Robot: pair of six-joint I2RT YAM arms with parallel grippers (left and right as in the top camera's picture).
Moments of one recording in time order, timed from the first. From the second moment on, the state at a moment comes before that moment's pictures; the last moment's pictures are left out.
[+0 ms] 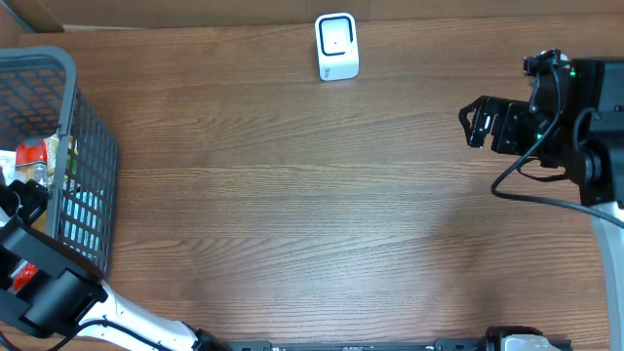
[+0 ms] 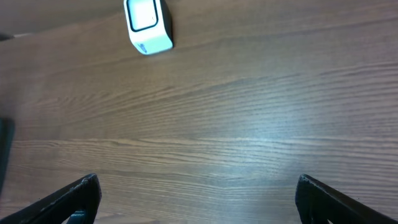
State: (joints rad) left arm 0.89 2.05 1.78 -1.20 -0.19 -0.15; right arm 0.00 1.31 1.51 -1.08 -0.28 0.17
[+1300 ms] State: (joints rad) left arm 0.88 2.19 1.80 -1.04 -0.12 0.25; right arm 0.00 1.36 1.51 -1.14 -0.28 0.17
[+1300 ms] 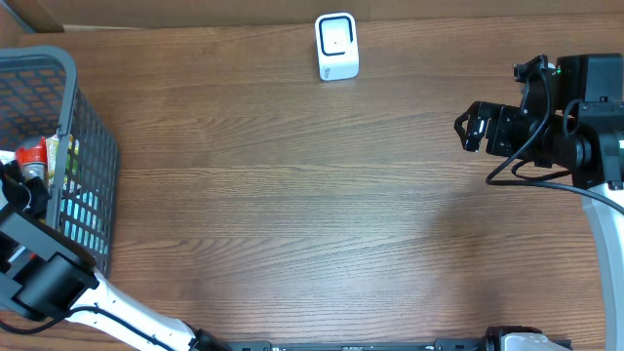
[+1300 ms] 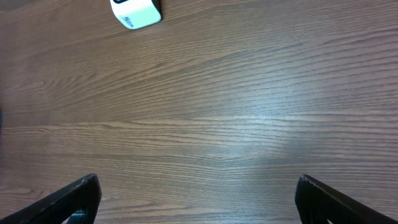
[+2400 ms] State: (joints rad) left arm 0.57 2.18 2.72 -1.52 -0.16 -0.01; right arm 0.00 1.36 1.51 -1.05 -0.28 0.17
